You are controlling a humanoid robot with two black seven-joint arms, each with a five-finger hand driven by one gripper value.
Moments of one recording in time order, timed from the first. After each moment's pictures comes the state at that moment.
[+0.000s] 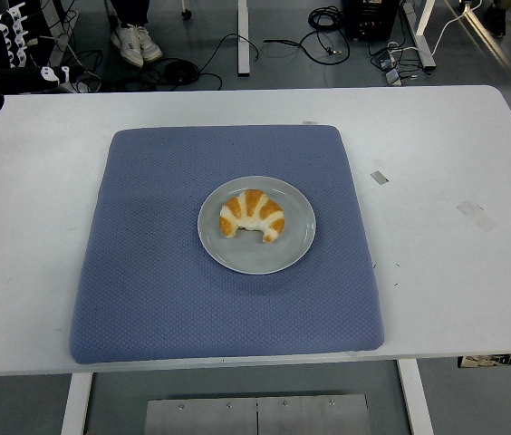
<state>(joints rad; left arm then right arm) -0.77 0.70 -0.75 -1.29 0.63 0.30 -0.05 -0.07 0.00 0.07 0.15 -0.11 -0.06 0.21</state>
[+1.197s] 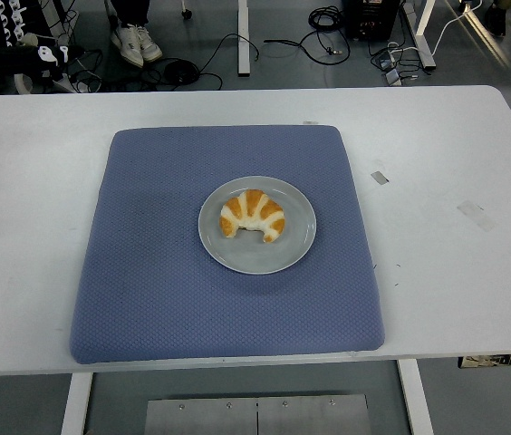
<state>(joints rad) -0.82 0.72 -0.74 -1.34 0.63 0.31 -0.03 -0.07 0.00 0.07 0.15 -0.12 -0.06 0.21</state>
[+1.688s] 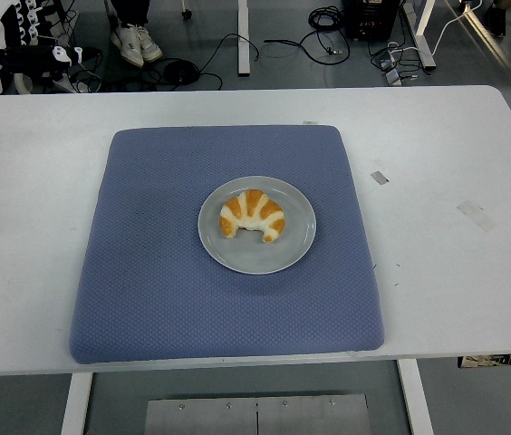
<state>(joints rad) -0.86 0.71 -0.71 -1.34 0.64 0.31 0.00 -0.07 0.00 0.07 0.15 -0.11 -0.06 0.21</state>
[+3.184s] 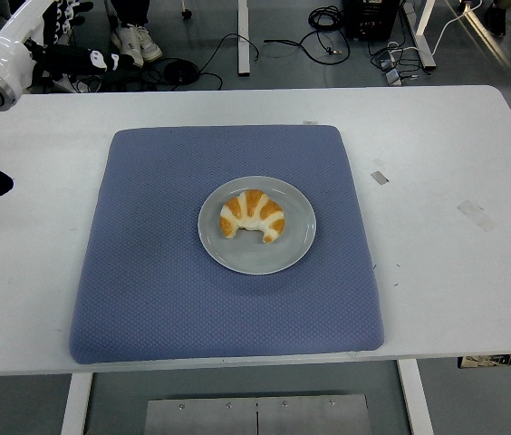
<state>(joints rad) -0.96 0.68 -0.60 -1.43 0.81 0.34 0.12 -0.07 0.00 0.07 0.15 -0.12 -0.06 0.21</state>
